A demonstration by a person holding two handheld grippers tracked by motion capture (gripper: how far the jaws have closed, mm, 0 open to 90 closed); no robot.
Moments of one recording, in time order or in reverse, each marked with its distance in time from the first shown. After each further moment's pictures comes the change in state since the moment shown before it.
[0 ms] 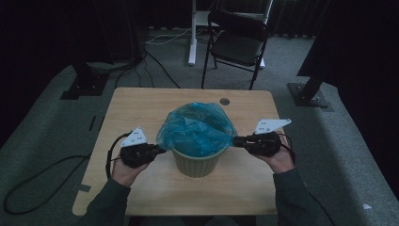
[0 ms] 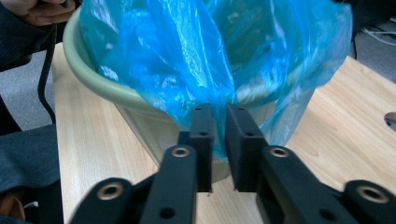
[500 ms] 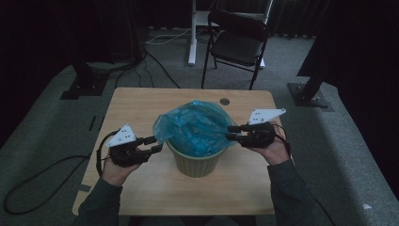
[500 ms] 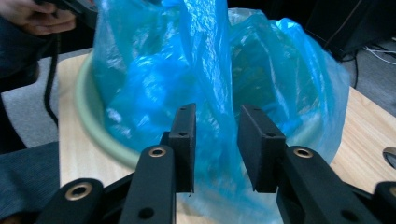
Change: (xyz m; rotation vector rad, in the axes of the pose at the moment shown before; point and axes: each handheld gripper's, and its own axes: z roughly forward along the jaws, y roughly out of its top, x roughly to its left) left arm 0.001 0.010 -0.028 -0.071 0.037 0.015; right arm 0.001 0.036 0.006 -0.026 0.016 -0.034
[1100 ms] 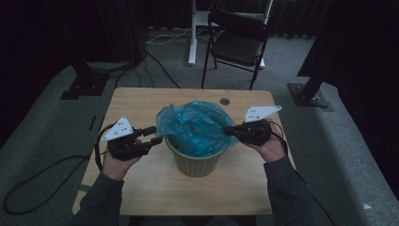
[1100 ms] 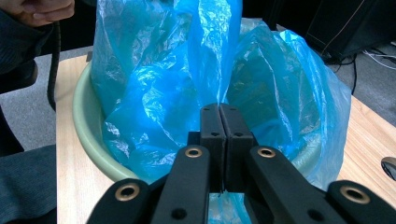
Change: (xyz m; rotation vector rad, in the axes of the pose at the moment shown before) left arm 0.003 0.022 -0.007 -0.080 0.025 0.010; right arm 0.002 0.012 0.006 0.004 -0.003 -0.025
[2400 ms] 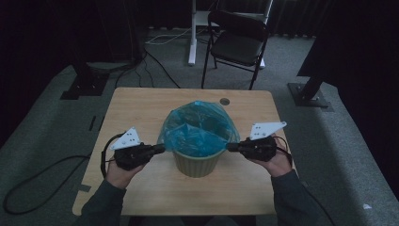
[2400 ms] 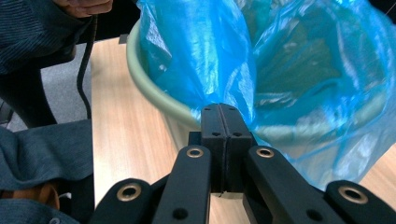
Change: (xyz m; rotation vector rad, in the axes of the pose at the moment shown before) left arm -0.015 -0.029 0.014 0.093 -0.115 0.006; right arm 0.022 -0.037 -0.009 0.012 0.095 -0.009
